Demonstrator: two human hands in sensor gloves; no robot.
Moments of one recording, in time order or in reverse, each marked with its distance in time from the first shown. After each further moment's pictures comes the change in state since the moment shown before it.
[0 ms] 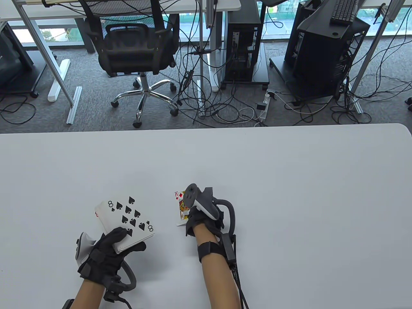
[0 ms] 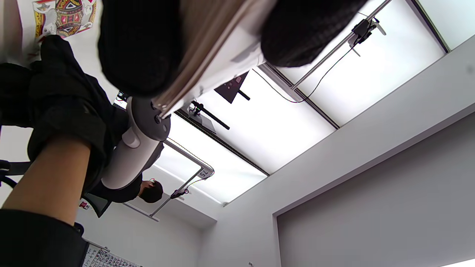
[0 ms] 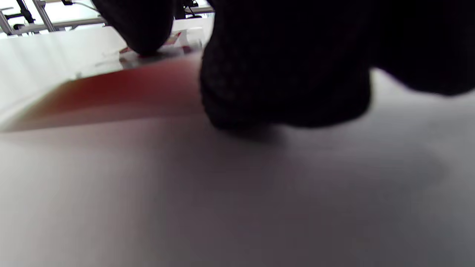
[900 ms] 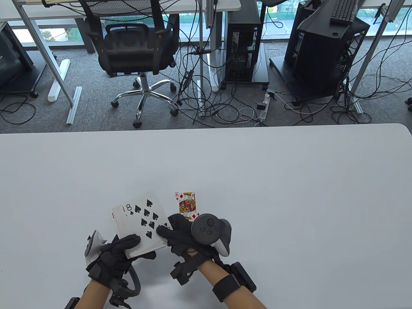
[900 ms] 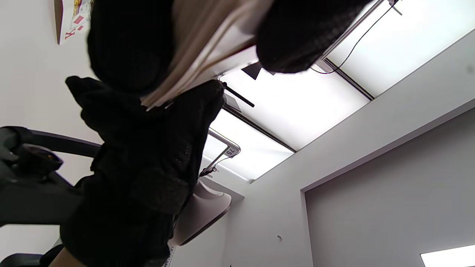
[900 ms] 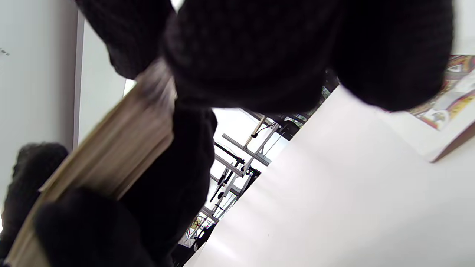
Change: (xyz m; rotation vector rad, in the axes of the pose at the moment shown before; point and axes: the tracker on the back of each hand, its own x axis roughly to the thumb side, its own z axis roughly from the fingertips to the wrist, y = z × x) left_hand -0.018 -0.011 -0.007 -0.108 0.103 -0.076; right_hand 0.002 -0.013 0.100 -0.271 -0.620 -0.937
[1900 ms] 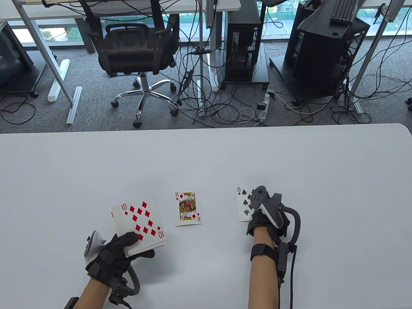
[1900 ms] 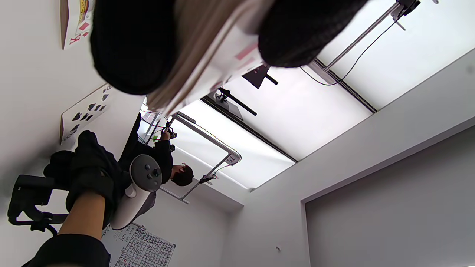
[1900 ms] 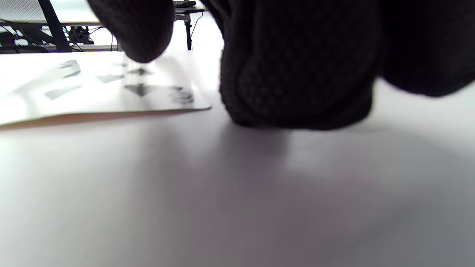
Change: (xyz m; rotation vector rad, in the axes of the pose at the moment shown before) left_hand 0.002 0.000 0.002 0.038 0.012 0.035; right_hand -0.128 -0.146 -0.006 -0.086 0.808 1.113
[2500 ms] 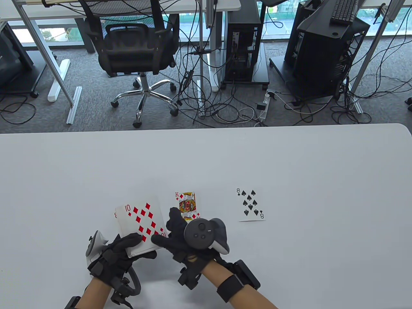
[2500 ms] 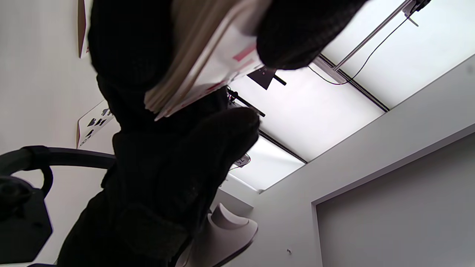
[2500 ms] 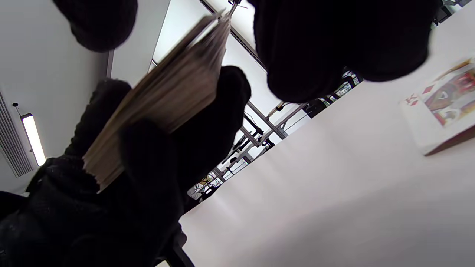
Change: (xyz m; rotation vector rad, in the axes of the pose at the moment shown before) left_hand -0.006 0.002 -0.002 0.006 0.033 -0.025; right_hand 0.149 -0.036 0.163 0.013 -1.044 -0.875
